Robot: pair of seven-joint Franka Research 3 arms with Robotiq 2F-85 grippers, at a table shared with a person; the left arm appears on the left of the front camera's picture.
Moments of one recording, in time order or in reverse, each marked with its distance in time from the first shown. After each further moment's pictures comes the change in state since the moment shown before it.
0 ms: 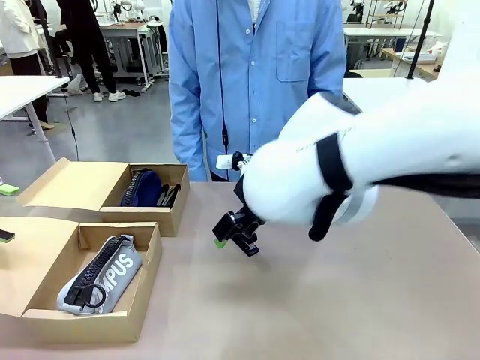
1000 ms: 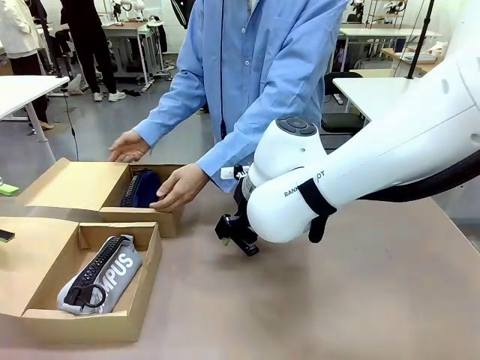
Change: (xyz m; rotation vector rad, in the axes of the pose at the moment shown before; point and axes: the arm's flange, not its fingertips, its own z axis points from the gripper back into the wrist) left arm 0.000 0.000 0.000 0.000 0.000 0.000; right arm 0.030 -0.044 -0.068 -0.155 0.072 -0.168
